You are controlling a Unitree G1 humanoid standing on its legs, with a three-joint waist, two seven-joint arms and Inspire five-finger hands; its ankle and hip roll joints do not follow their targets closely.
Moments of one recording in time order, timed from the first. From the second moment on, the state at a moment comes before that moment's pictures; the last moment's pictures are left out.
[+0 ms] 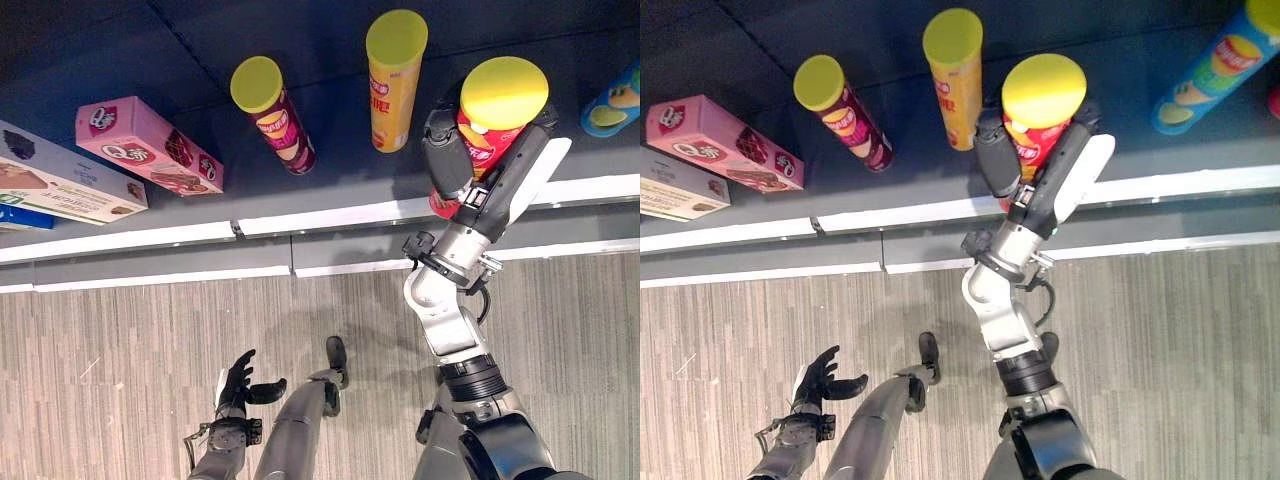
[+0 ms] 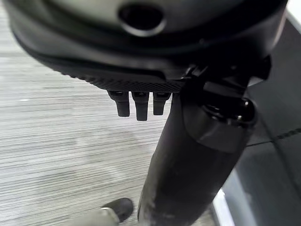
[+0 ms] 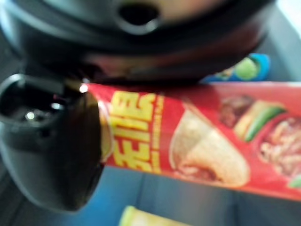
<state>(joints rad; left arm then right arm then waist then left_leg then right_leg) -0.05 0.19 -0.25 0.86 -0.21 -0.21 0.31 -0.56 -0.13 0.18 0.11 -0.40 -0.19 -0.99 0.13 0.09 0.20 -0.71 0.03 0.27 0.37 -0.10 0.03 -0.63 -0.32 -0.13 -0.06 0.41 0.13</state>
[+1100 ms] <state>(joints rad) -0.01 0.23 -0.23 0.95 -0.16 -0.15 0.33 -0.41 -0.14 0.28 0.11 -0.37 -0.24 -0.94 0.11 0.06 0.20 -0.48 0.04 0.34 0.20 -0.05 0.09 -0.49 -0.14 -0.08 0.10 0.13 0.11</state>
